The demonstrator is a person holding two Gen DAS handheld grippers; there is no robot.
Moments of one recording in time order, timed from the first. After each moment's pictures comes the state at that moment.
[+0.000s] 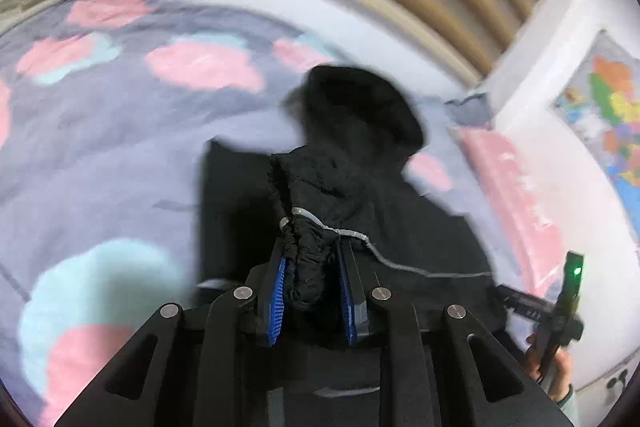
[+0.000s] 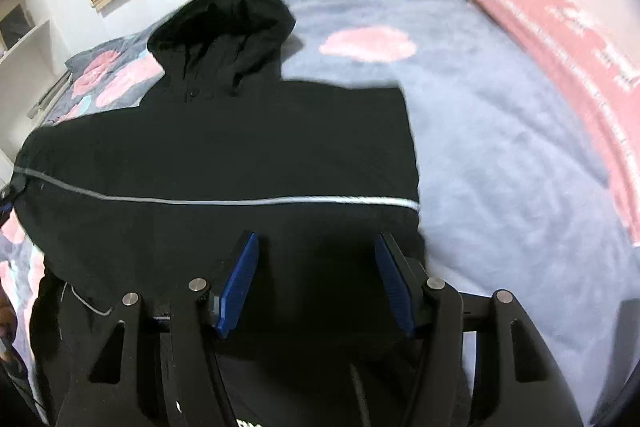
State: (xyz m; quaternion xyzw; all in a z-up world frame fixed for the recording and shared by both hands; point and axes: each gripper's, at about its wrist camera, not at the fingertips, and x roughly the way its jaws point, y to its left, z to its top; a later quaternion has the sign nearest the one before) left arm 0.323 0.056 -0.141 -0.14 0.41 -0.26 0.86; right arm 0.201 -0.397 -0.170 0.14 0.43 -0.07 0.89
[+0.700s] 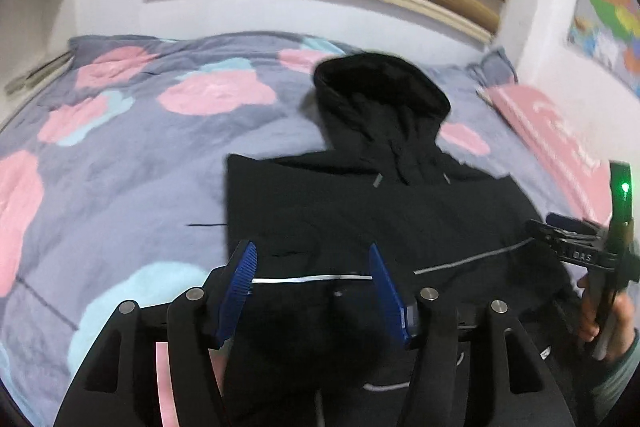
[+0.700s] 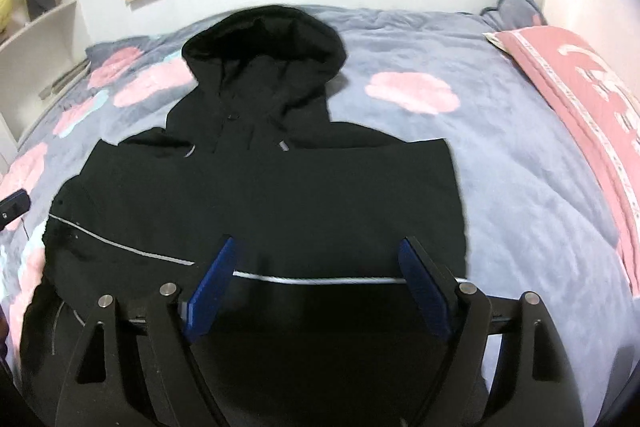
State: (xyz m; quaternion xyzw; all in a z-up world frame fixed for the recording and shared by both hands) left arm 0.305 0.011 -0.134 0.00 0.37 -0.23 0.90; right arm 0.229 -0.346 -0.159 0.05 0.39 -0.07 0.92
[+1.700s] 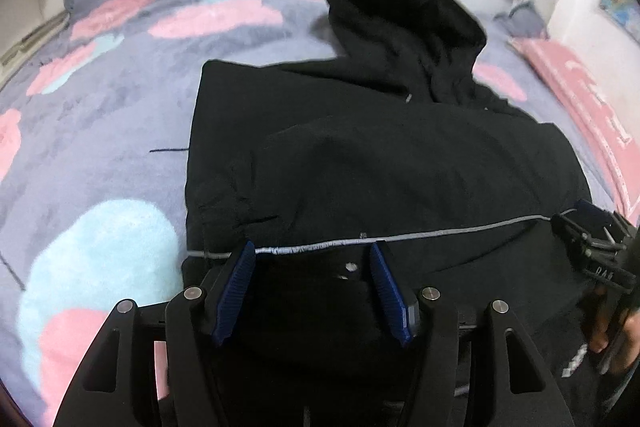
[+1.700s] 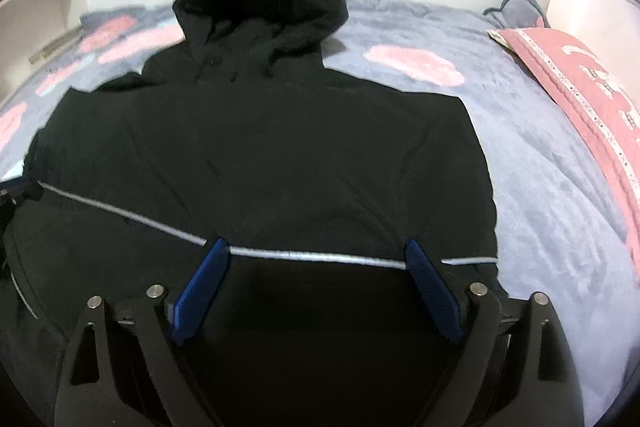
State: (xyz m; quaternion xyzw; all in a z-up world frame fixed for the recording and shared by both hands) left arm 0.328 -0.016 -0.191 0.02 0.46 -0.18 0.87; right arm 0.227 -0.345 -0.200 0.00 0.41 -0.08 0.91
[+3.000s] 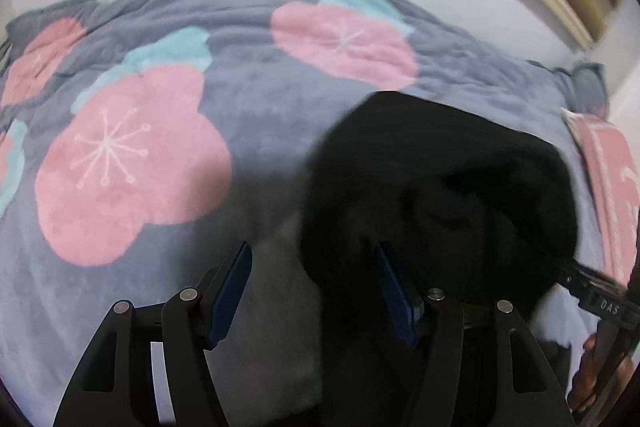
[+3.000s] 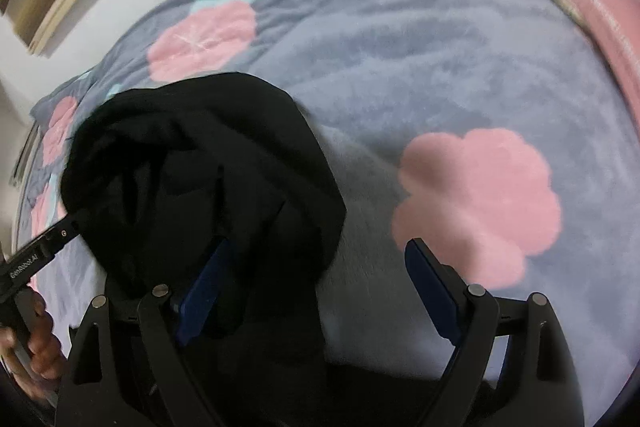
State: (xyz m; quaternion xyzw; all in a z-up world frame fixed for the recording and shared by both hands) left arm 0.635 -0.150 -0.140 -0.02 0.50 -0.15 0.85; right arm 0.548 -0.454 -0.158 0.19 0.51 -0.04 0.84
